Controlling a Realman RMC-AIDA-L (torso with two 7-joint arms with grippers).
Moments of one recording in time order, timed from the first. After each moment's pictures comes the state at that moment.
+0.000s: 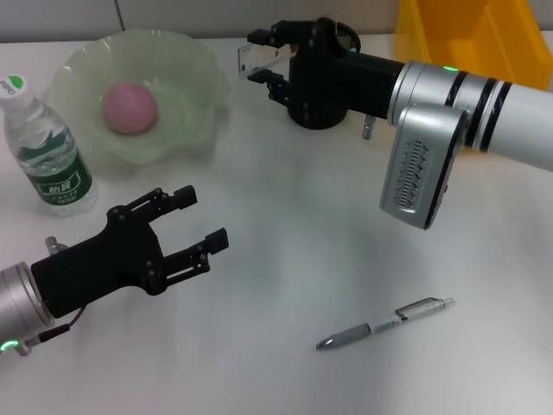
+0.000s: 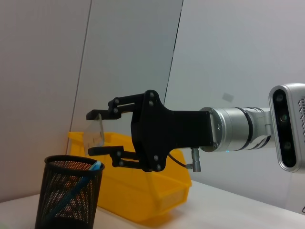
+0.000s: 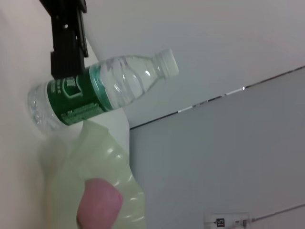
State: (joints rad) left arm -0.35 -2.07 0.79 0.30 1.63 1.60 -0.87; right arm 0.89 2.09 -1.04 -0.13 -1.26 -1.09 -0.40
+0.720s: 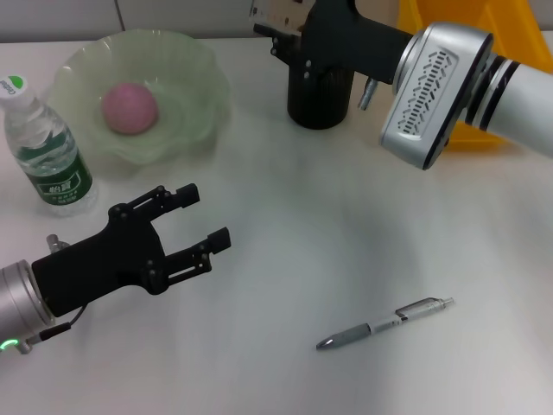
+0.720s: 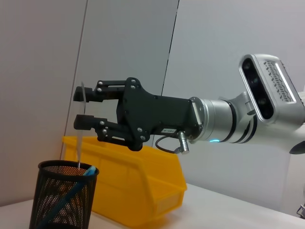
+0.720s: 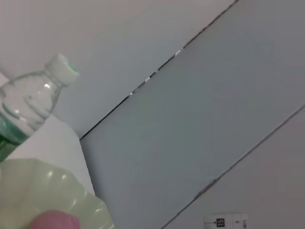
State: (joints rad) left arm -0.35 -2.06 0.79 0.30 1.64 1.62 -0.87; right arm 0.91 2.09 -1.03 -0.12 -1.13 -1.06 -0.06
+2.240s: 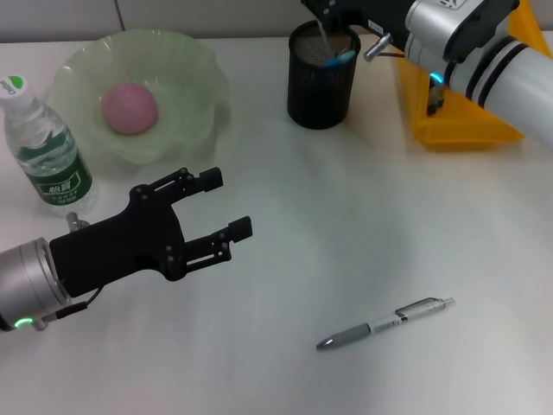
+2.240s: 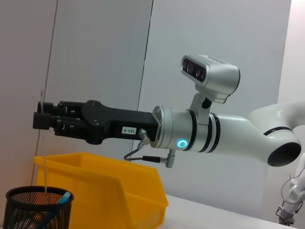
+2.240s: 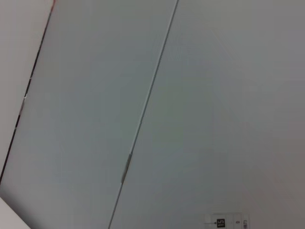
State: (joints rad) left arm -0.41 -2.07 0.79 0.31 1.65 1.64 -0.87; right arm 0.95 2.09 -1.03 -0.05 -0.86 -0.95 0.32
